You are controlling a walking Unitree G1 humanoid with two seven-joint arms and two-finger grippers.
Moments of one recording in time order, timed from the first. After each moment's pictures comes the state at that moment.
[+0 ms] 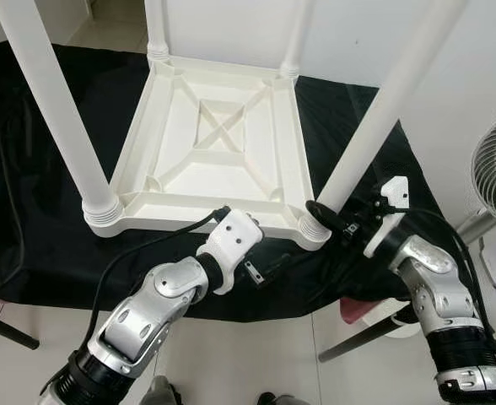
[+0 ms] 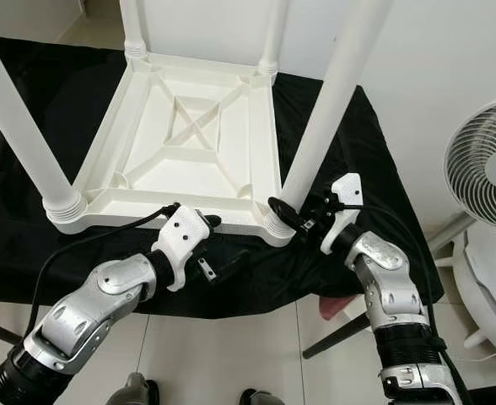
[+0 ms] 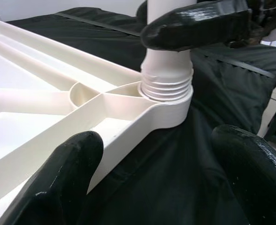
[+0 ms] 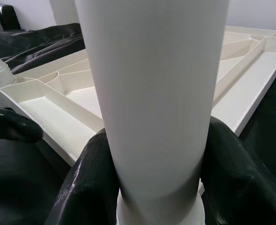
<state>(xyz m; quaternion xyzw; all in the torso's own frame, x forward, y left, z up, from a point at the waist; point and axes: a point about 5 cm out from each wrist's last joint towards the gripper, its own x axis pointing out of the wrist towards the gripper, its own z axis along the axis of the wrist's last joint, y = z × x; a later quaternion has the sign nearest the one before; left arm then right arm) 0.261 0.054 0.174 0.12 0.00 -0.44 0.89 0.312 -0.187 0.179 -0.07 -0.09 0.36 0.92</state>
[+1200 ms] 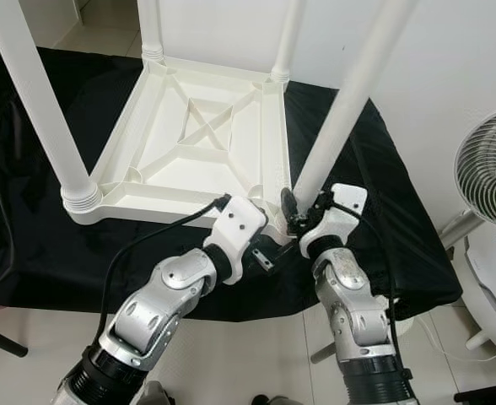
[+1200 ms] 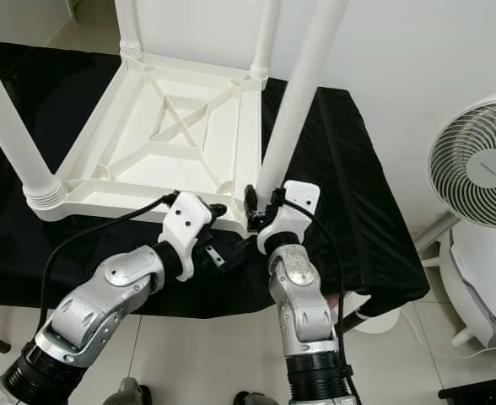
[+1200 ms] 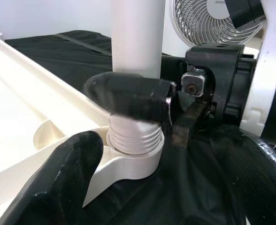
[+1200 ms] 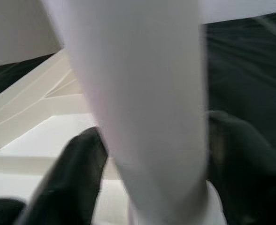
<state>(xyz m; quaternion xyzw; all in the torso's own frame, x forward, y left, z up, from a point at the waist) 0.265 0.045 0.185 0.07 -0.01 -0.44 0.90 0.302 -0.108 0.174 0.08 -0.08 0.10 0.99</state>
